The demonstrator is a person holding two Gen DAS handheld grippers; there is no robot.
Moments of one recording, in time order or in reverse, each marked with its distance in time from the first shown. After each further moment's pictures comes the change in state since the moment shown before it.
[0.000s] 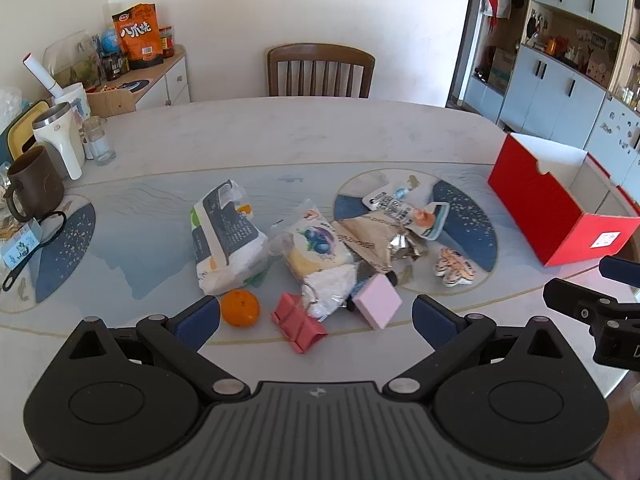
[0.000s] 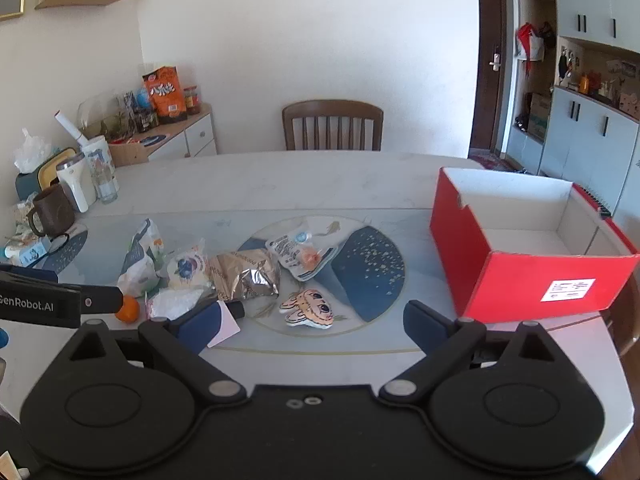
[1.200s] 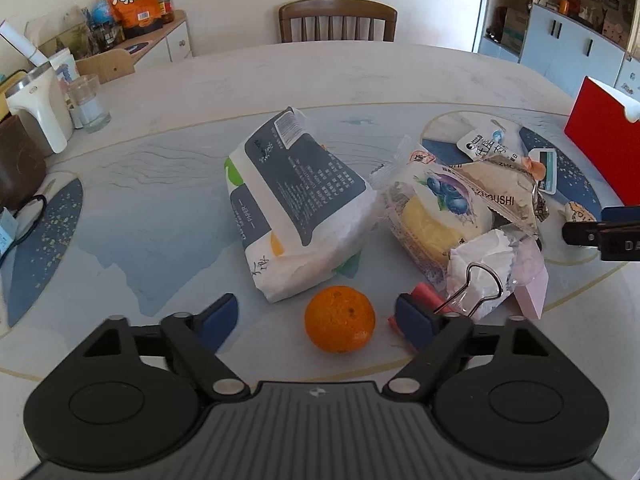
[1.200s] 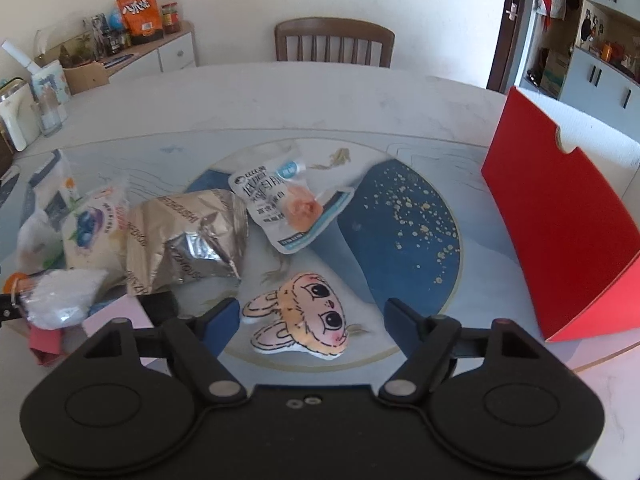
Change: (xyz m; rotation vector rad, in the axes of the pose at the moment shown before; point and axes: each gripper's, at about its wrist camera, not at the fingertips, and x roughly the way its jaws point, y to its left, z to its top) left arm 0.118 0.075 -0.014 0.058 0.093 0.023; right arm 0.165 0.001 -0.002 -0.037 0.219 -0.055
